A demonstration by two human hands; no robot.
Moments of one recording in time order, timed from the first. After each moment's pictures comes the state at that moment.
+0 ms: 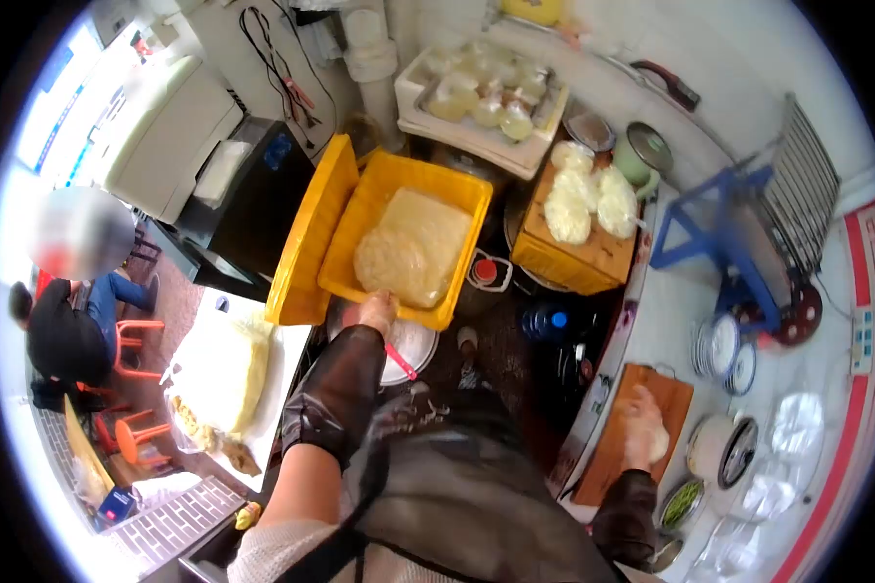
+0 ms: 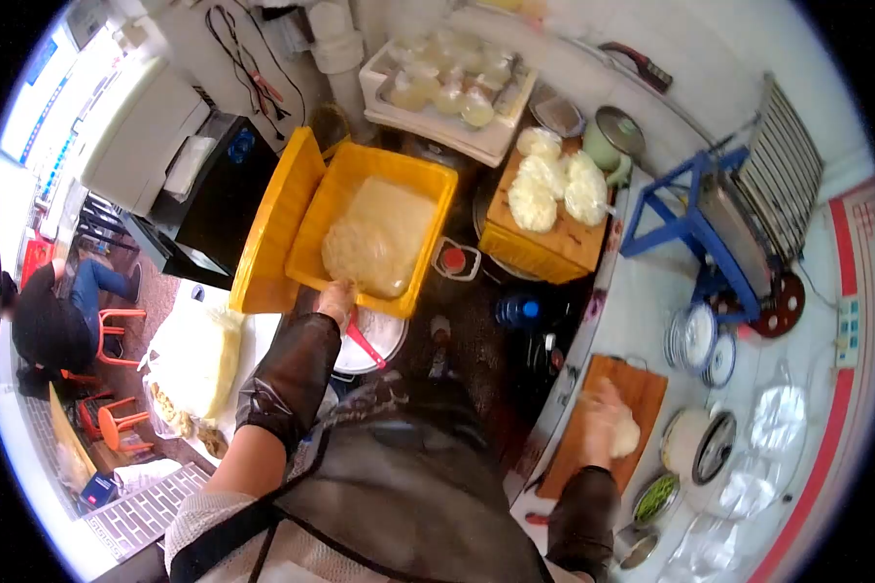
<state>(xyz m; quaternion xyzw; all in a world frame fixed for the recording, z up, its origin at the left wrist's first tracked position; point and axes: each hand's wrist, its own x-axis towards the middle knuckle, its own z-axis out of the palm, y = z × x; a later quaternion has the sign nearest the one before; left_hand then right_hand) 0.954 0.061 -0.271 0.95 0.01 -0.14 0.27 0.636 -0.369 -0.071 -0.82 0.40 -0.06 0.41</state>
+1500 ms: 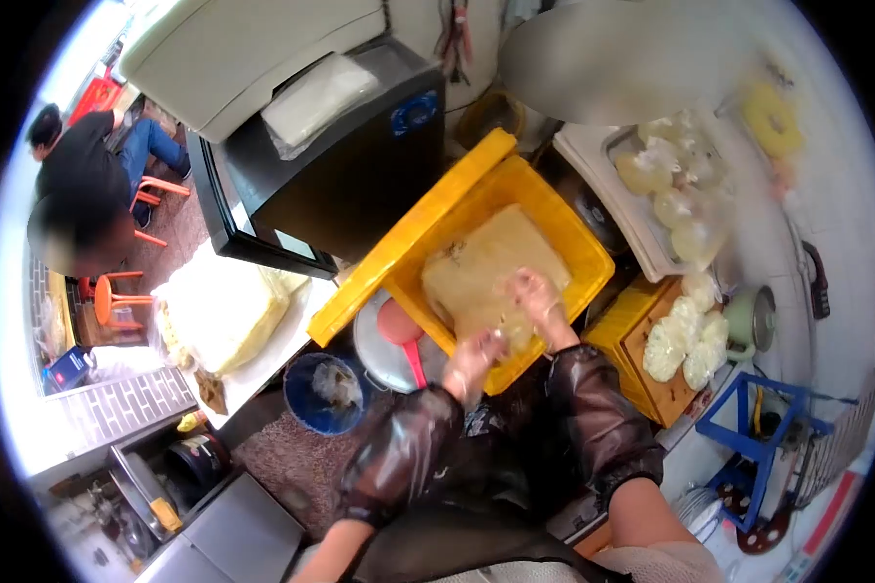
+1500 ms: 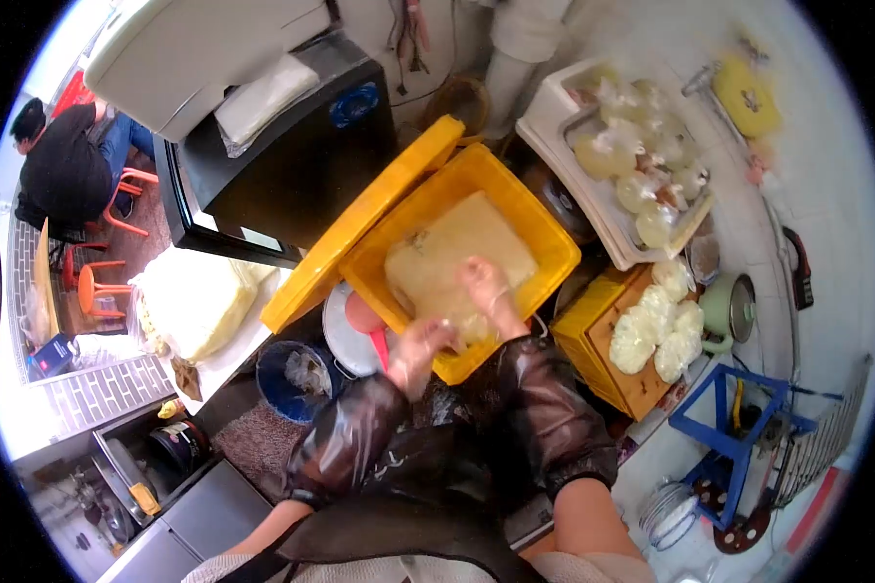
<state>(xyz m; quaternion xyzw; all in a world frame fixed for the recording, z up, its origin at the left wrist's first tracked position) 0.980 0.016 -0.252 0.53 0.20 -0.15 0.81 1.124 -0.106 -0.267 -0.83 -0.10 0.31 0.44</state>
